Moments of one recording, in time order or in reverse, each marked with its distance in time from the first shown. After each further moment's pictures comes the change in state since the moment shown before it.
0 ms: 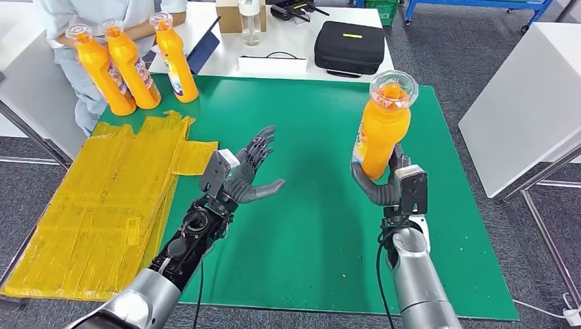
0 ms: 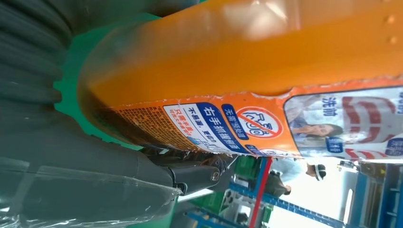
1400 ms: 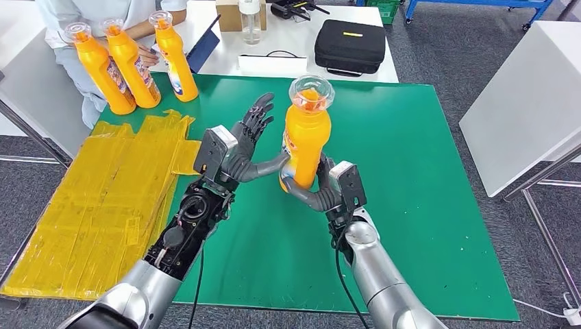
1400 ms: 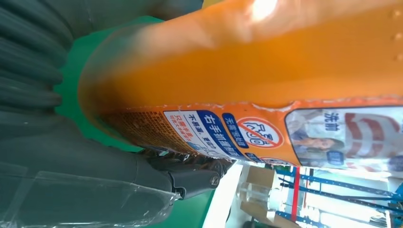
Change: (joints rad) left arm -0.030 0.001 -0.055 -0.191 -0.007 0.122 0.072; right arm -0.110 0.106 0.217 0.246 -0.020 0.161 -0.005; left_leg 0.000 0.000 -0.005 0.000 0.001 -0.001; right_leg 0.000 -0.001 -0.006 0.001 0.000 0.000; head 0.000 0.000
